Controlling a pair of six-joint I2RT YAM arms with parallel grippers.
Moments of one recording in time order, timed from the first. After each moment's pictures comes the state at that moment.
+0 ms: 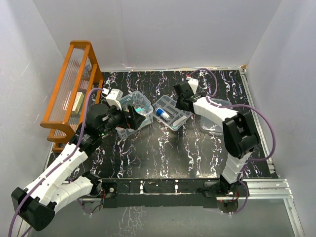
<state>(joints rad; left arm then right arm) -0.55 0.90 0.82 -0.24 0.15 -0.40 0.49 1.77 1.30 -0.41 0.39 0.64</state>
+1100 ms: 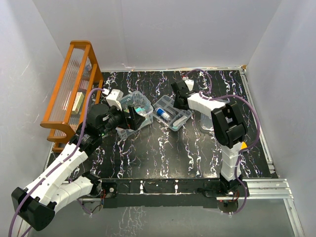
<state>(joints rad) -0.55 0.90 0.83 -0.25 0.15 -0.39 0.46 2.01 1.45 -0.39 0.33 0.60</state>
